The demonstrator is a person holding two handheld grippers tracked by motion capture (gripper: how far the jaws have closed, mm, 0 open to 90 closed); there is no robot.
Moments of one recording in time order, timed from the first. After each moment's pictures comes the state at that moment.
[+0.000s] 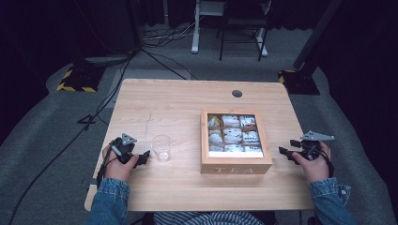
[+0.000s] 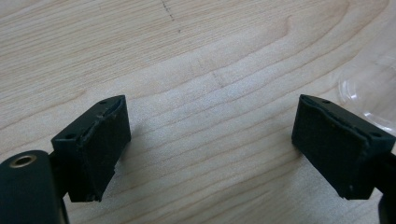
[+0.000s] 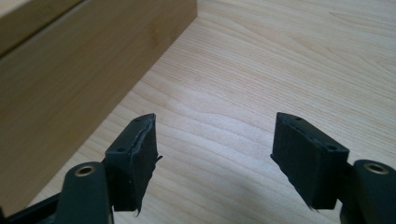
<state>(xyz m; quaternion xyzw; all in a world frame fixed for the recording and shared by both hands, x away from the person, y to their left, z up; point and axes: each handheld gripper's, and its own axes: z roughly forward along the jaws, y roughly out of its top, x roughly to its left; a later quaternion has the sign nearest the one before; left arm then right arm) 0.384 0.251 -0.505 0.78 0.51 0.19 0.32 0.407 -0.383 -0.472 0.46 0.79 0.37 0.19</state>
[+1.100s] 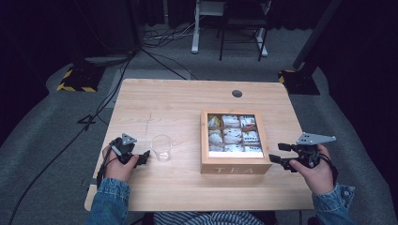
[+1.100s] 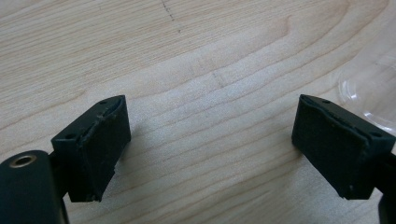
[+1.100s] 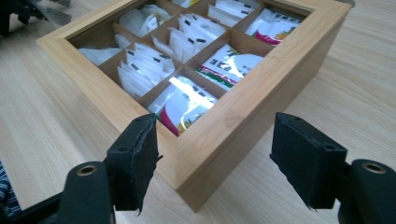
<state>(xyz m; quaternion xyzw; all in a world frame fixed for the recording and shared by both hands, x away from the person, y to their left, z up) 0.384 0.251 -0.505 0.78 0.51 0.19 0.32 0.359 -0.327 -0.407 0.36 0.82 0.42 0.12</state>
